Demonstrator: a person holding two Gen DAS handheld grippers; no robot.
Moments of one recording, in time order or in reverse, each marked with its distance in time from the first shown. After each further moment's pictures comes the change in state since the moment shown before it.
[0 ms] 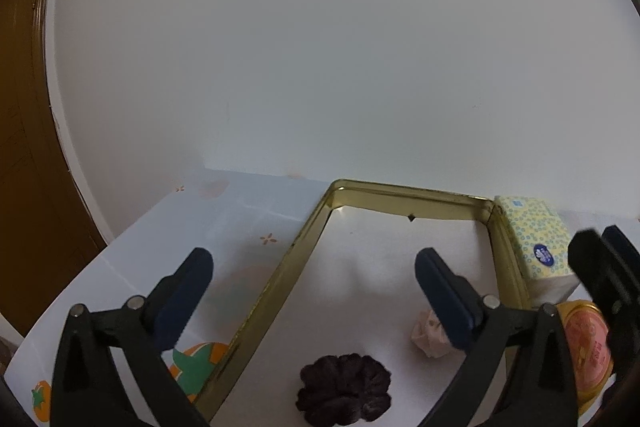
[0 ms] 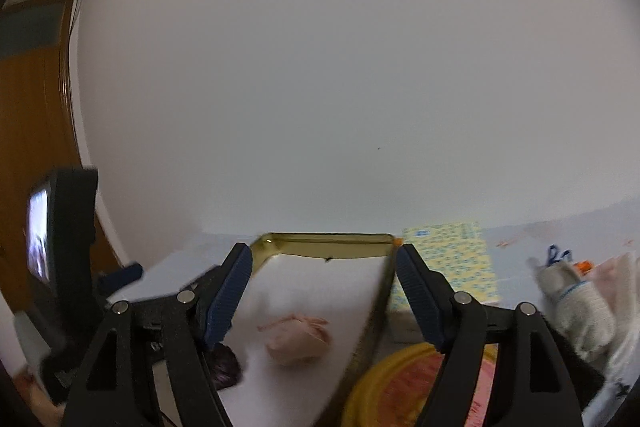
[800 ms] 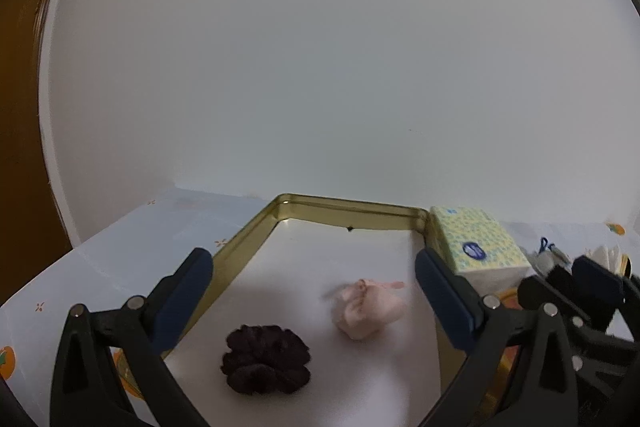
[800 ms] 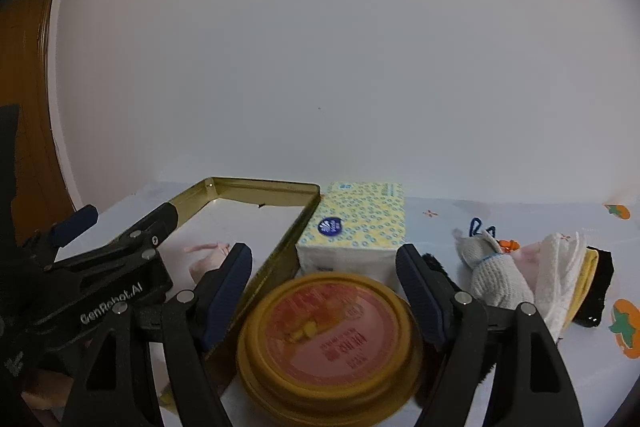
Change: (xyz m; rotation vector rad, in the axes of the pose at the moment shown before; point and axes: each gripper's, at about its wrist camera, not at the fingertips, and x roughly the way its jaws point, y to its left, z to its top) left arm -0.042 -0.037 -0.034 -0.009 -0.162 -0.109; right arm -0.027 -0.035 -0.021 -0.099 0.126 -0.150
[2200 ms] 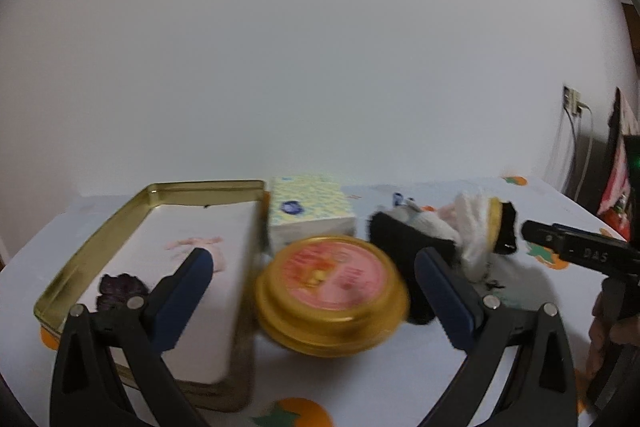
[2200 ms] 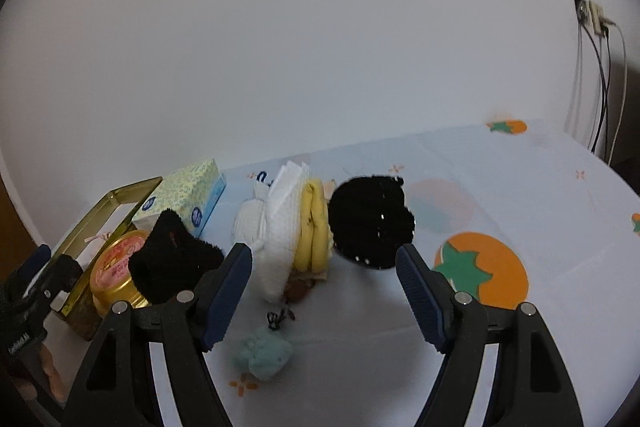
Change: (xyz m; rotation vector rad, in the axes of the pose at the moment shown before) left arm -0.065 -0.096 -0.025 0.135 0.040 -0.341; right arm -0.056 -0.182 -0.036 0.249 0.115 -0.163
